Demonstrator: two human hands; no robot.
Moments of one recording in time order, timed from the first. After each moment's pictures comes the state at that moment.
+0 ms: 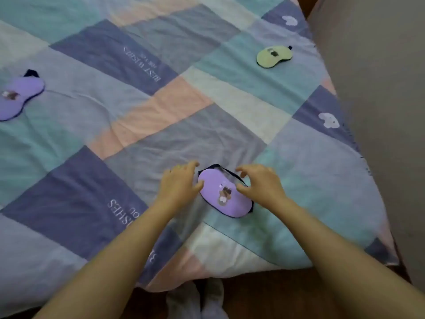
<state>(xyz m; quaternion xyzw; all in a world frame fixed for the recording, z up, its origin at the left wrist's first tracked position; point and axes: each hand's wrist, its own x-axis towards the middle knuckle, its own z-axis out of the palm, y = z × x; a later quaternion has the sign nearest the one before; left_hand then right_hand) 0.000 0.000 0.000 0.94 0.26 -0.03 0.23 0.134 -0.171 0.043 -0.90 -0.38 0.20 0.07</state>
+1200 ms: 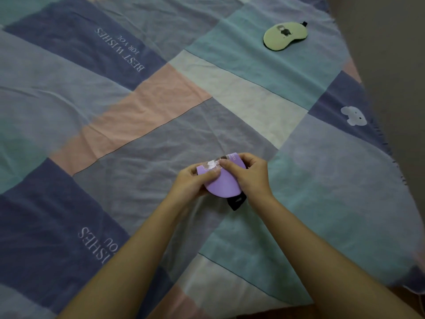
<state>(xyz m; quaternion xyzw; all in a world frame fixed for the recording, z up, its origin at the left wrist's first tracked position) 0.078 0.007 -0.033 0.48 0.38 -0.02 0.79 0.176 -0.102 -0.020 -0.78 -0.04 0.27 0.56</state>
